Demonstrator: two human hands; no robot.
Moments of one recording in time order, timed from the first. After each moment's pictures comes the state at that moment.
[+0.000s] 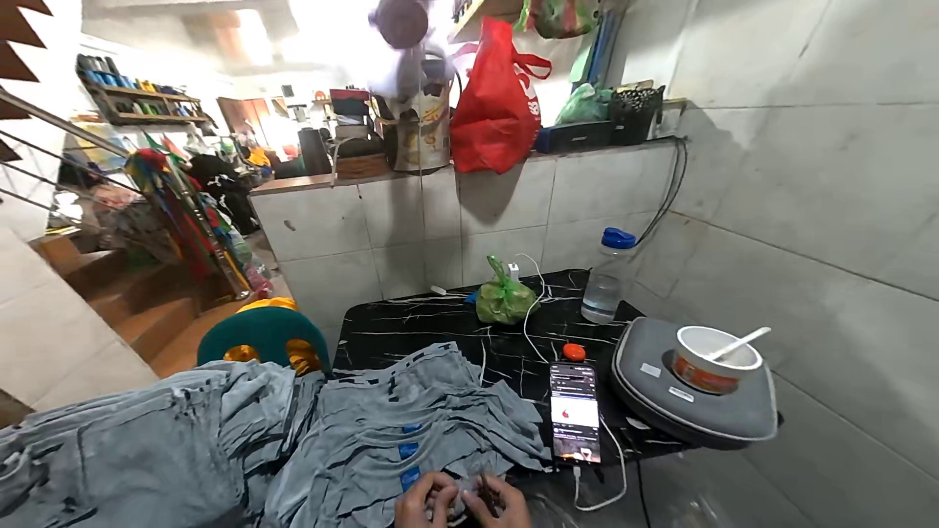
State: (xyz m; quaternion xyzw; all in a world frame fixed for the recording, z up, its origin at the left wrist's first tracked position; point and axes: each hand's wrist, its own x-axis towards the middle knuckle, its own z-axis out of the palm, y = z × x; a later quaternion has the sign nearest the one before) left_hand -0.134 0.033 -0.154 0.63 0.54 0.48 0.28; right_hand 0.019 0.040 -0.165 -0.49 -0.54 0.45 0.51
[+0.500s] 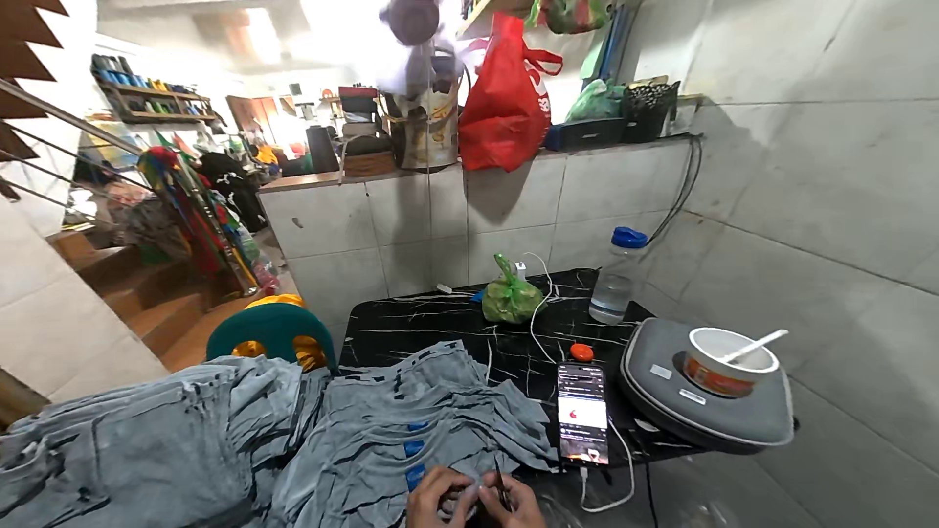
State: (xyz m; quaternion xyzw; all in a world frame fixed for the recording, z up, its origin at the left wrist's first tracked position) left_hand -0.129 0.037 -0.151 0.66 0.51 0.48 0.28; right_hand 0.032 0.043 -0.163 -0.46 -0.49 0.55 0.50
